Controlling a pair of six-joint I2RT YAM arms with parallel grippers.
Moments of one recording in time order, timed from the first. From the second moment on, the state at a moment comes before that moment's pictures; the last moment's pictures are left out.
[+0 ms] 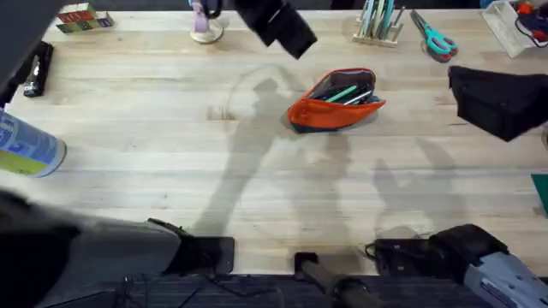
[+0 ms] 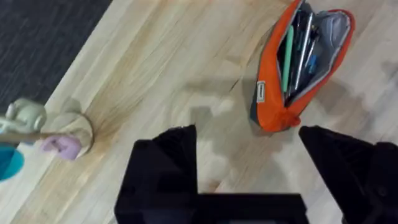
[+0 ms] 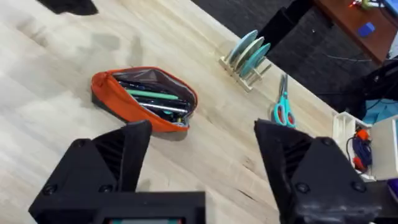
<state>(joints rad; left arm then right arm) -0.39 1.58 1.71 -1.07 0.24 0.52 0.26 0.74 1.28 -1.05 -0.01 -0.41</state>
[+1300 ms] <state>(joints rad) -0.28 1.29 0.86 -0.65 0.57 0.87 0.26 0.77 1.28 -1.06 -0.01 -0.41</state>
